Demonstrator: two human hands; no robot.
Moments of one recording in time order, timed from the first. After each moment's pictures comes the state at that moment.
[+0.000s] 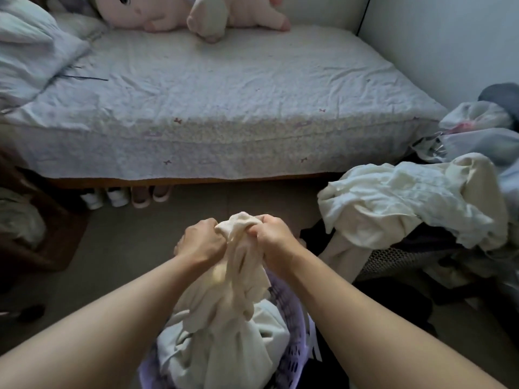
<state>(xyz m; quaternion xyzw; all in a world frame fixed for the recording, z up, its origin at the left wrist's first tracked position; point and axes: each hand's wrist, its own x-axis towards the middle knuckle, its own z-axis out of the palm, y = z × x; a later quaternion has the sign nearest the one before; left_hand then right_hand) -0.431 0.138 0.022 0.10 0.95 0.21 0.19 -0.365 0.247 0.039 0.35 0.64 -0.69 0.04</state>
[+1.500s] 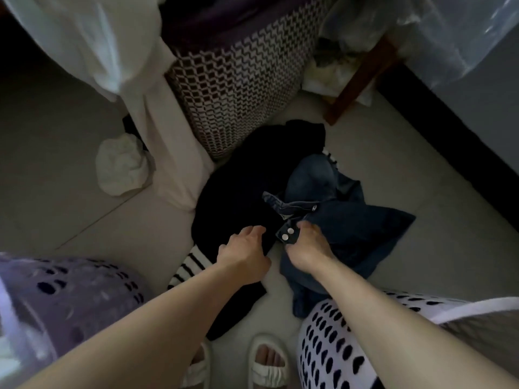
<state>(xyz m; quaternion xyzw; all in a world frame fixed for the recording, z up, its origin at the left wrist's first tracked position) -0.128 0.477 -0.375 0.45 0.74 -0.06 0.49 -0.013 0.539 -0.379 0.64 0.61 -0.41 0.22</state>
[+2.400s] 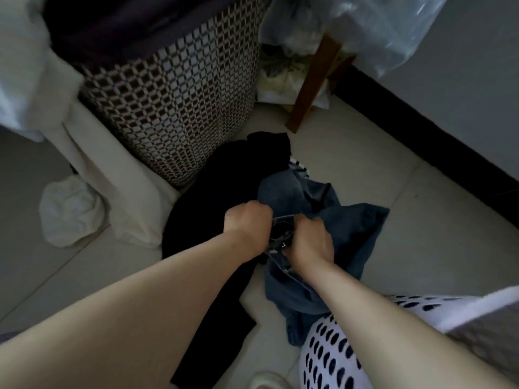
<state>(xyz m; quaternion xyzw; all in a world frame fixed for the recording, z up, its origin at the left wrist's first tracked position) -0.104 0.573 -0.393 0.67 0.69 -0.12 0.27 0.009 0.574 -0.401 0.70 0.64 -0.27 0.12</state>
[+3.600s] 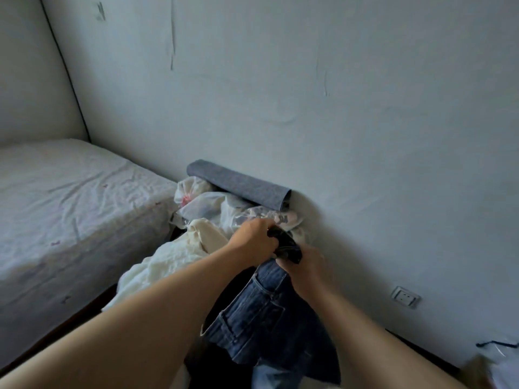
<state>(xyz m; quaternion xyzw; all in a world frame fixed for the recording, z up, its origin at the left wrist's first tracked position) -0.110 0.534 0.282 0.71 0.63 0.23 0.22 0.020 0.520 0.244 0.65 0.67 -0.25 -0.27</state>
